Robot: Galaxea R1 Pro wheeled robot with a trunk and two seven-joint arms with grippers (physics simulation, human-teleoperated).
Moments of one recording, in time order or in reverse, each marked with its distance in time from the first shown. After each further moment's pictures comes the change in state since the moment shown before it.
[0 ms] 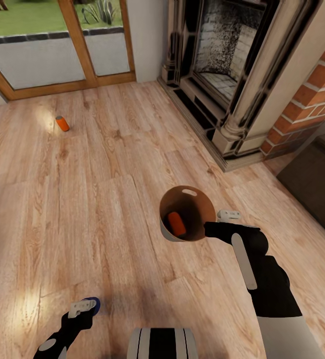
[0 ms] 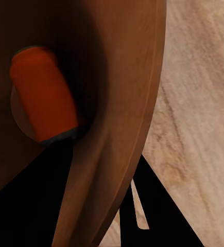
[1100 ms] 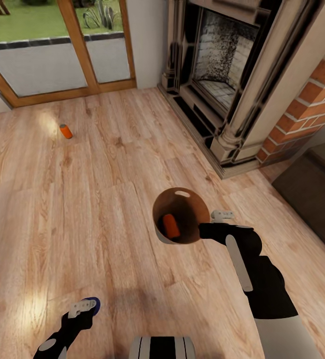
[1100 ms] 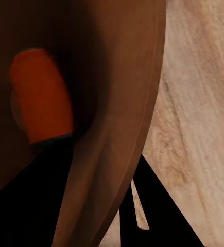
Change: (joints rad) left arm 0.000 0.000 0.000 0.000 0.001 0.000 0.000; right arm 0.000 0.000 0.064 0.001 -0.001 0.000 0.000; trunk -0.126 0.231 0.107
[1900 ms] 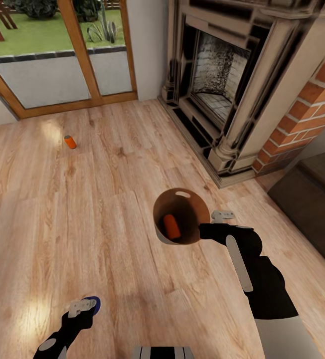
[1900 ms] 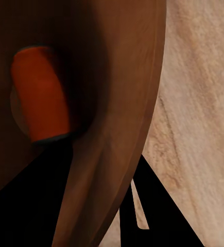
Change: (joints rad) left arm 0.000 0.000 0.000 -0.003 0.001 -0.003 -0.004; right arm 0.002 -0.001 -0.002 0.002 0.004 0.000 -0.001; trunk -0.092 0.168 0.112
